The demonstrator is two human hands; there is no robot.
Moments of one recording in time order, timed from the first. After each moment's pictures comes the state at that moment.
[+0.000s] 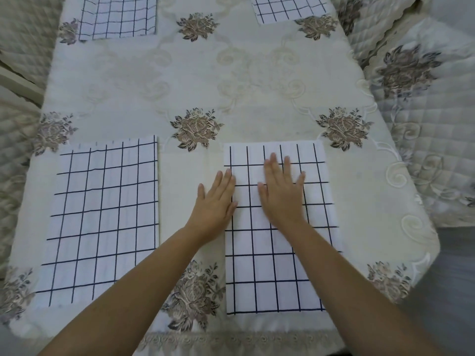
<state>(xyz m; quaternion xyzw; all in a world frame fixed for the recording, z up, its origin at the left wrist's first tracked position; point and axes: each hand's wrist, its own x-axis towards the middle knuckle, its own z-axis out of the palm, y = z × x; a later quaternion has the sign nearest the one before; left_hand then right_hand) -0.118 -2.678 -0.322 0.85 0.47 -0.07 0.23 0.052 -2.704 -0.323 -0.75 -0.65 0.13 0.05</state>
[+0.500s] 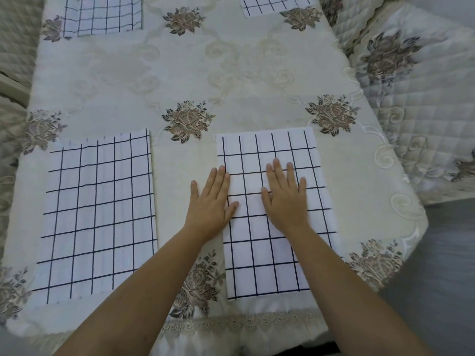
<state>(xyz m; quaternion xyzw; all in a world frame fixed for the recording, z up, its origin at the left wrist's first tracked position) -0.121 -2.697 -0.342 0.86 0.48 -0.09 0.12 0.059 -2.746 -0.343 -0.78 -0.62 0.11 0.04</state>
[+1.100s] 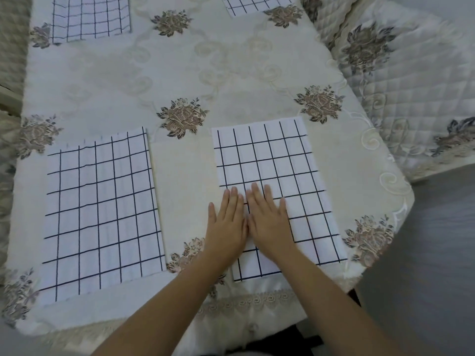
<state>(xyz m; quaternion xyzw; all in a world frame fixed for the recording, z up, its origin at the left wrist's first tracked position) -0.118 -2.774 -0.343 0.88 0.46 0.00 0.13 0.002 -2.812 -0.340 -0.75 -0.64 0.13 0.06</state>
